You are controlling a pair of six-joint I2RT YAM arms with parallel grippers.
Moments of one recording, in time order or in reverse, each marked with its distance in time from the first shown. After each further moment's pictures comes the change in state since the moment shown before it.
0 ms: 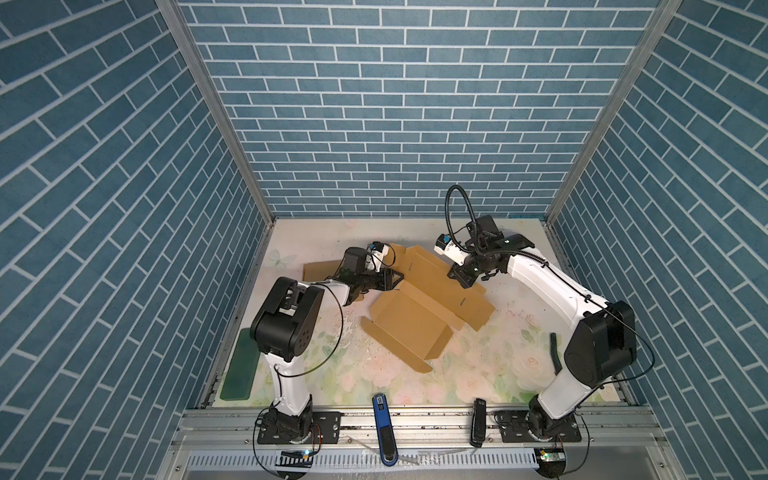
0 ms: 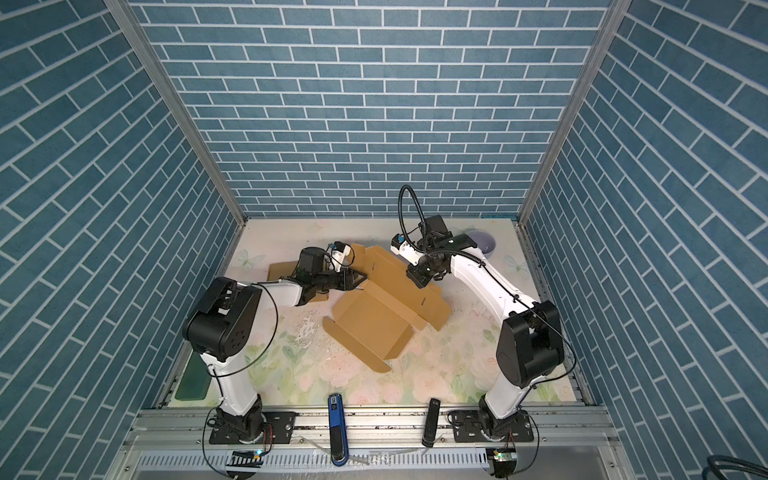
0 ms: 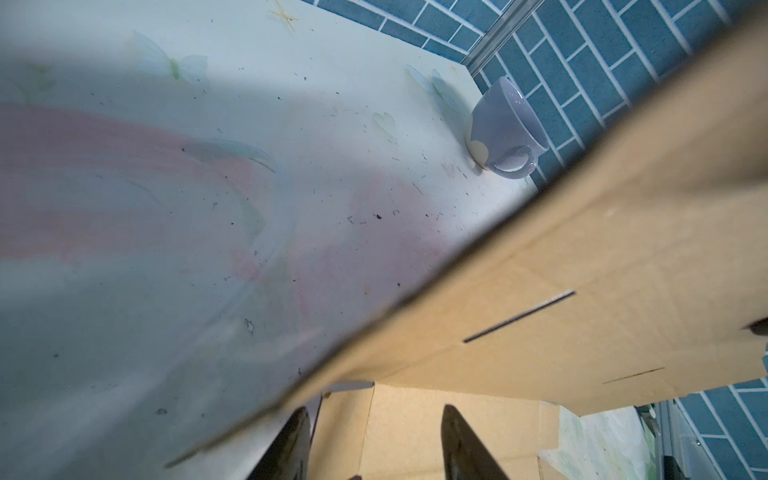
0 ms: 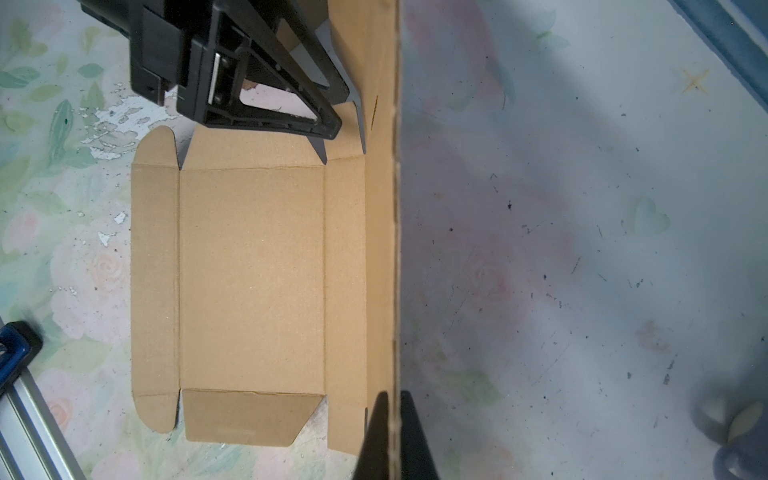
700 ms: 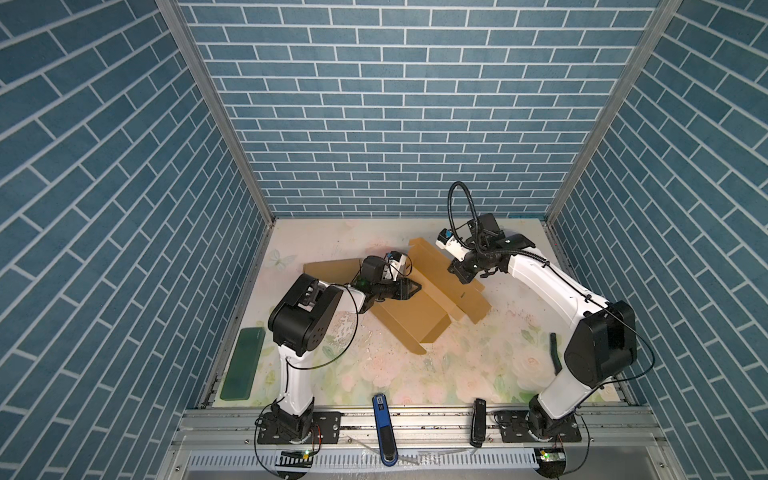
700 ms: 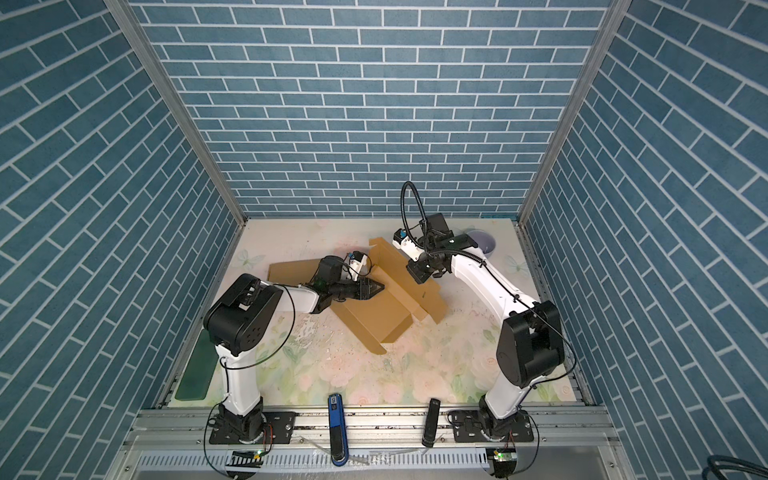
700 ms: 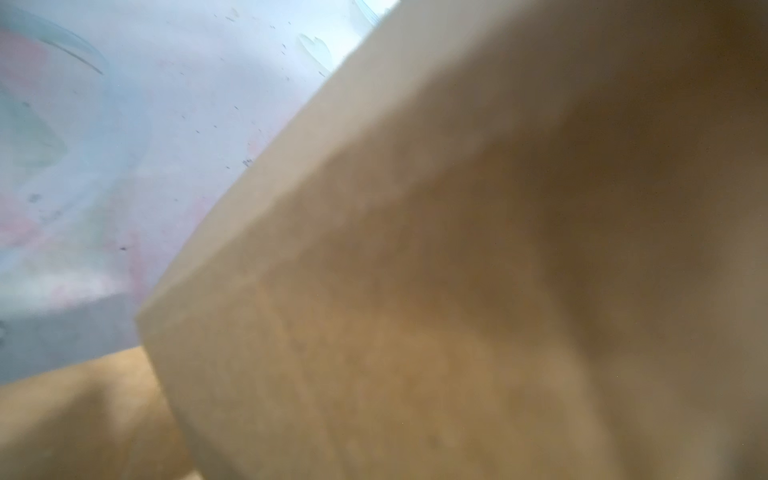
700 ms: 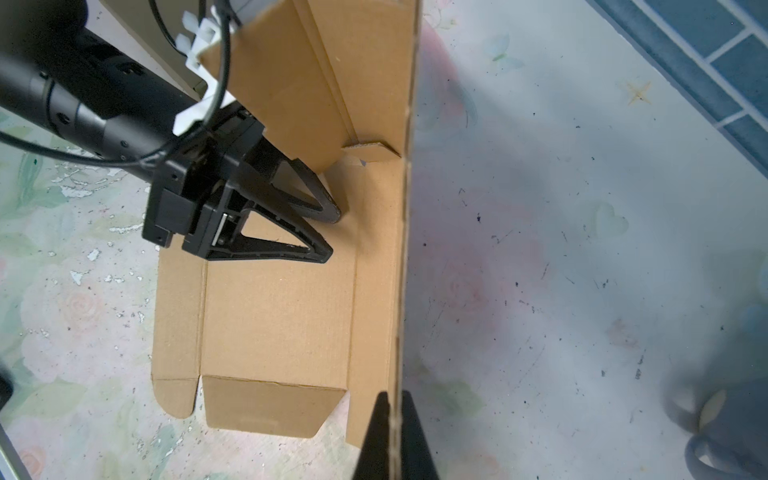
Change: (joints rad) left arm -0.121 0.084 0.000 0.112 0.012 -0.120; right arm -0.005 0.000 -0.002 0.061 0.034 0.048
